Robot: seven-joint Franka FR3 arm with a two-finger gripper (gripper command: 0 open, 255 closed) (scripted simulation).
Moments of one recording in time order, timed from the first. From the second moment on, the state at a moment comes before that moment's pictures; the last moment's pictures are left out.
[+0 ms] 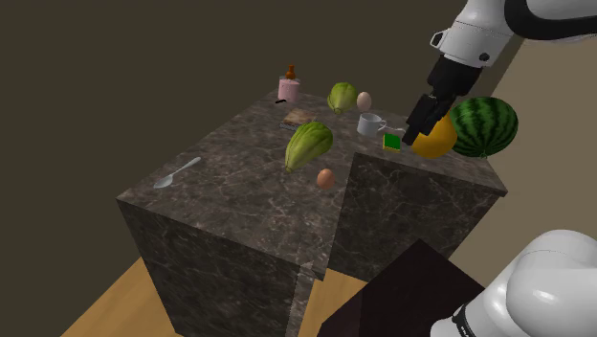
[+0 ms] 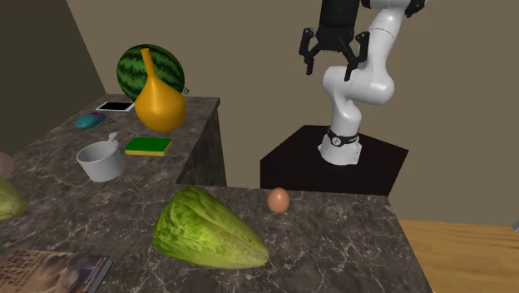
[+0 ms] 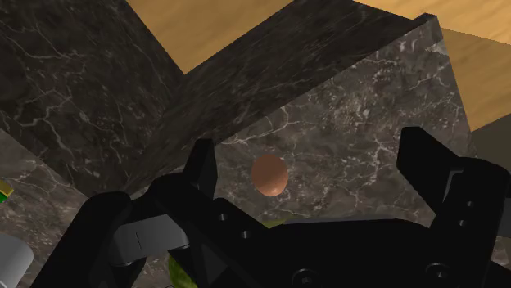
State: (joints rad) arm -0.01 -0.81 0.02 -2.34 0.06 1.62 -0.10
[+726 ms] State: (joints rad) arm -0.02 -0.58 0.14 -2.40 -0.02 1.90 -0.01
